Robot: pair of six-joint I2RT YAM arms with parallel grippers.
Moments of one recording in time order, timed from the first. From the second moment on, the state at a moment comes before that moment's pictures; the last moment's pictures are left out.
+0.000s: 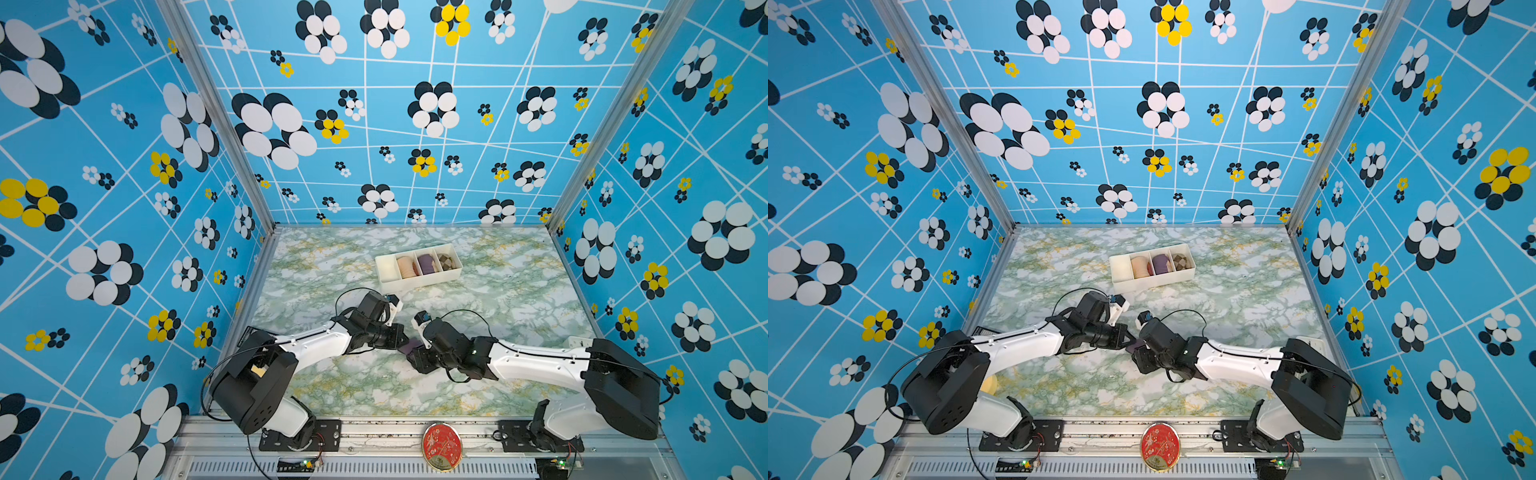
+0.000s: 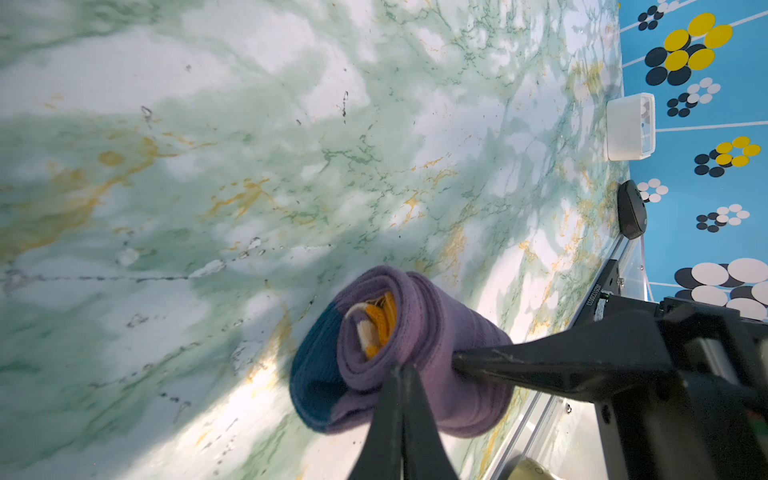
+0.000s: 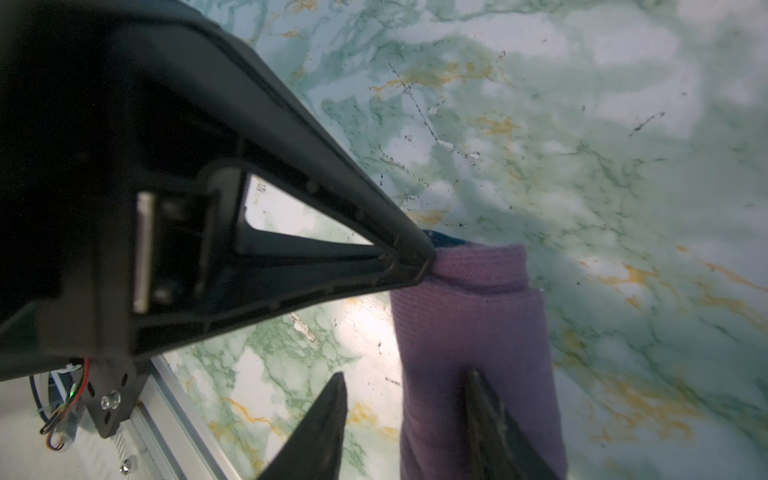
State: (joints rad) left arm -0.64 1.49 0.69 -0.09 0.50 -0.55; right arm 1.02 1.45 0.71 -0.13 0.00 0.56
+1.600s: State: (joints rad) left arm -0.74 1.55 0.71 -0.02 0.53 -0.60; right arm 1.02 1.43 0.77 -0.27 0.01 0.49
